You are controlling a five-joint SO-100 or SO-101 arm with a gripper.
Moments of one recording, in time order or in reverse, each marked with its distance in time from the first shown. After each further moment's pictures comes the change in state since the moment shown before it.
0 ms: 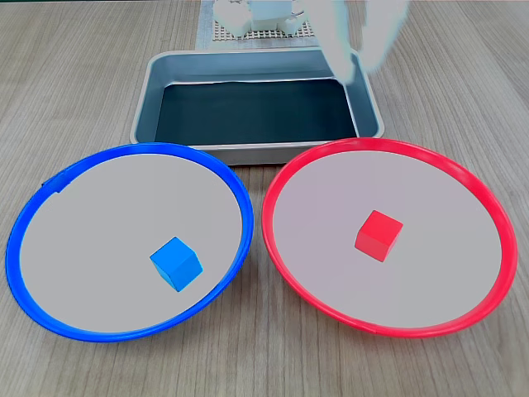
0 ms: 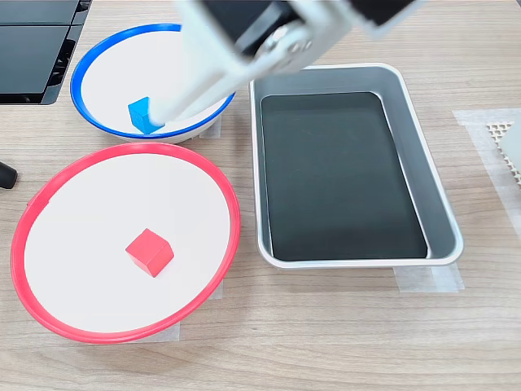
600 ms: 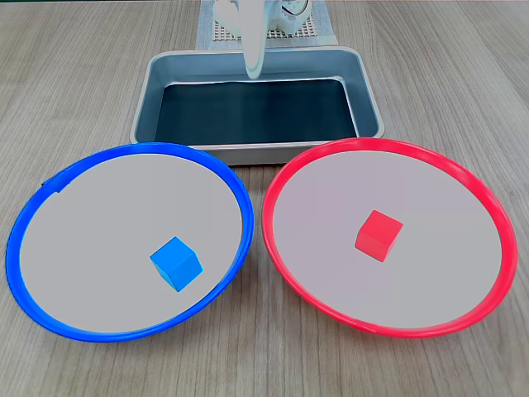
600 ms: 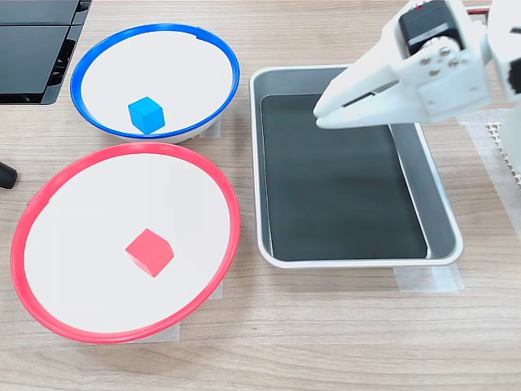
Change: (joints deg) arm 11.9 73.6 62.9 3.2 34.3
